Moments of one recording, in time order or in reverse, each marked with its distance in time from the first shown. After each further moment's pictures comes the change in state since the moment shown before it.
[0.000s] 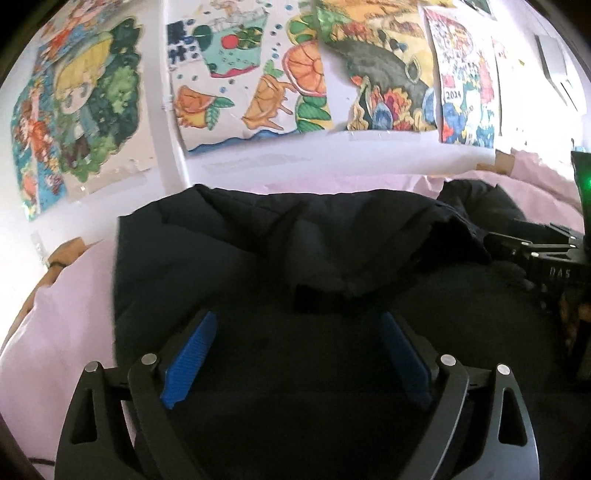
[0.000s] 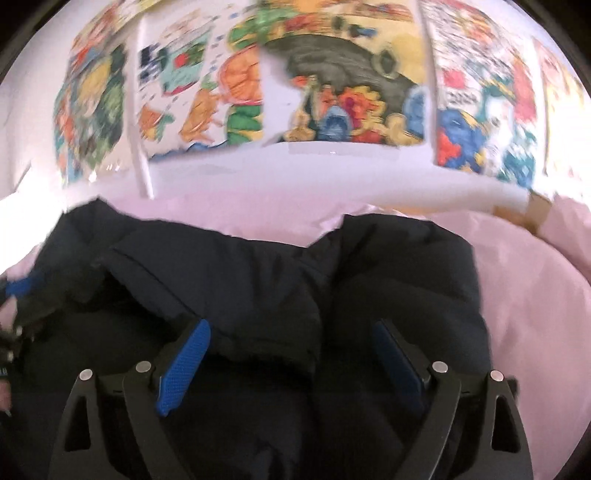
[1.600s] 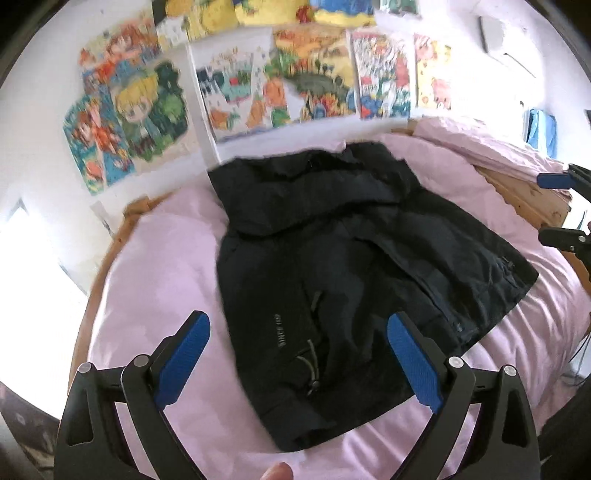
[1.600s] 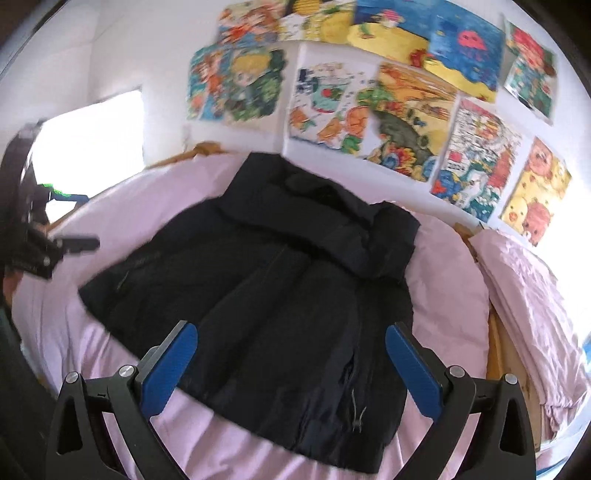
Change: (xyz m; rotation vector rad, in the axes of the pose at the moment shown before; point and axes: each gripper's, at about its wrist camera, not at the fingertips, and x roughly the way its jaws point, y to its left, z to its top) left arm -0.375 -0.045 -0.104 0.108 0.129 -0.047; right arm -0.415 0.140 -0.104 -0.352 0.159 0.068
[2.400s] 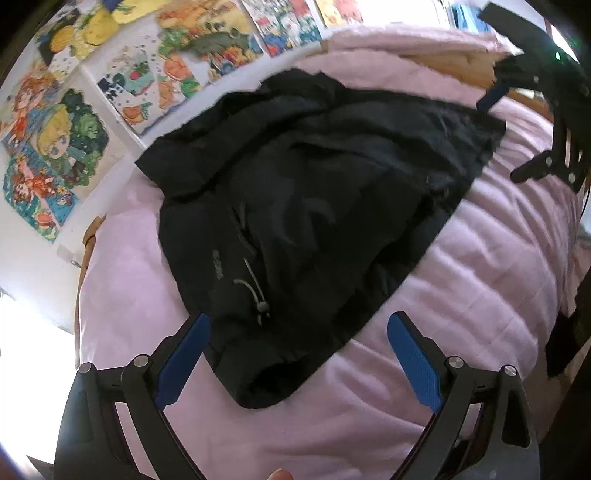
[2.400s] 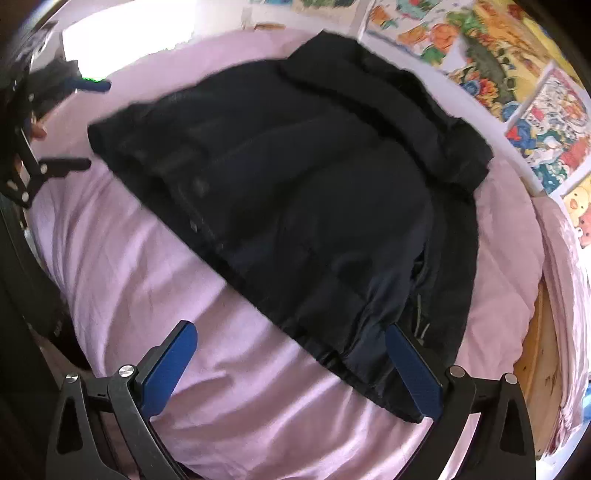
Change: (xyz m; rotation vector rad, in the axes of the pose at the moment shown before) left arm 0.055 -0.062 -0.081 0.375 0.213 -0.060; right arm 0.075 0.031 -0.084 -0.206 0.412 0.129
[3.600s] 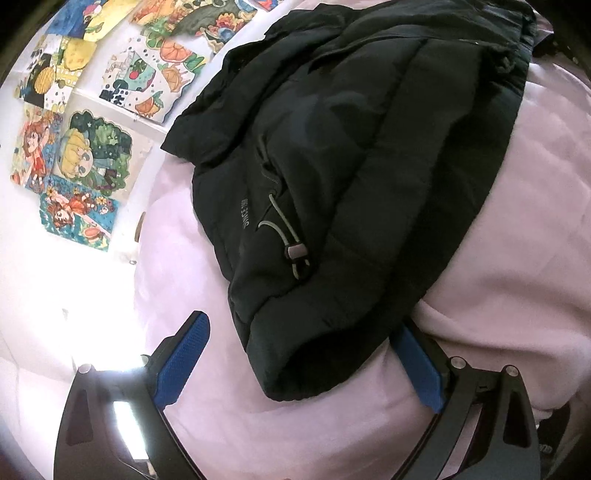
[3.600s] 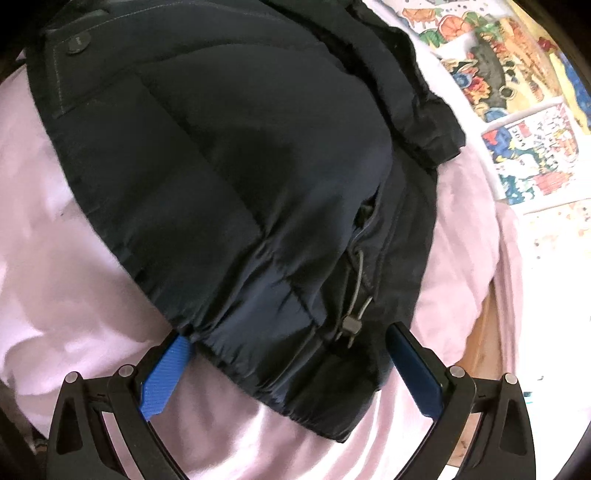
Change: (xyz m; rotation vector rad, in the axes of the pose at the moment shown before) left arm 0.068 0.002 -0.031 0.163 0.184 0.310; right arm 0.065 -0.035 -0.030 -0.157 0.167 -0.334
